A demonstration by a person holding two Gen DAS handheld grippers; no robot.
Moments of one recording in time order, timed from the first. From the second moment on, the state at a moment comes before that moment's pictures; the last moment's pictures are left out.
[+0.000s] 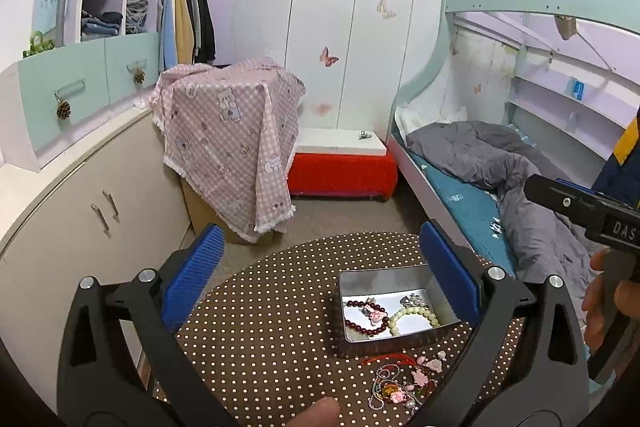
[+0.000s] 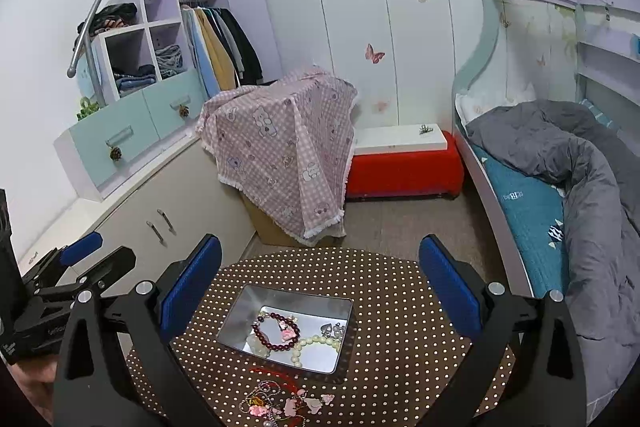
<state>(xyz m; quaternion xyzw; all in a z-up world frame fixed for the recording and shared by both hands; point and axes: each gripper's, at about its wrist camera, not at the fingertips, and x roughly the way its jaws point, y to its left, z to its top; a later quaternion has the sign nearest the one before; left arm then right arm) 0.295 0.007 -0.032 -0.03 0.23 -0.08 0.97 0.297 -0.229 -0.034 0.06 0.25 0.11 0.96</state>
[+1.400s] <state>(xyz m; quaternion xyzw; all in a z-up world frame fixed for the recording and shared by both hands) 0.223 0.028 -0.128 0.00 0.31 -0.06 0.95 0.206 -0.189 -0.158 -0.01 0.38 0.19 0.91</state>
